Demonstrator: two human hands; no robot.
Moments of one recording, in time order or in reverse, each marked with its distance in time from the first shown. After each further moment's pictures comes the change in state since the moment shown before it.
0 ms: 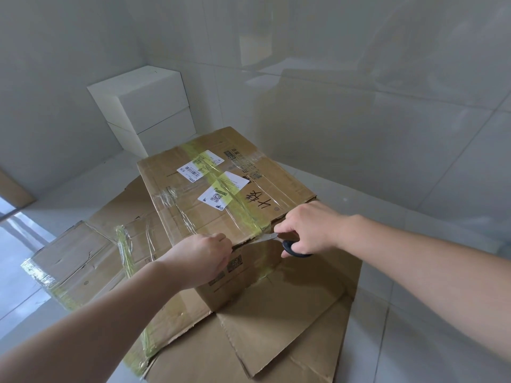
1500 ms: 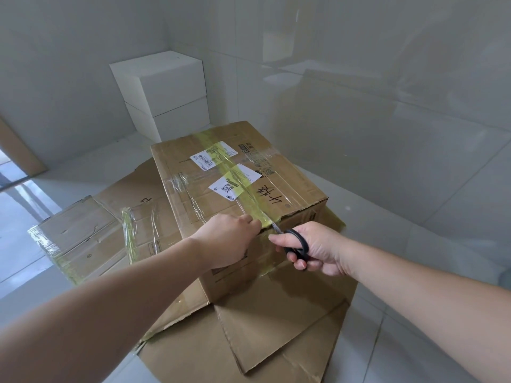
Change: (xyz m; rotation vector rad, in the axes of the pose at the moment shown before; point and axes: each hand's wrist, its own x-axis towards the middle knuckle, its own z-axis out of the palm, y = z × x) left_hand 0.034 0.022 0.005 0.187 -0.158 -0.135; right_hand -0.014 -0.046 0.007 1.543 -0.270 0.625
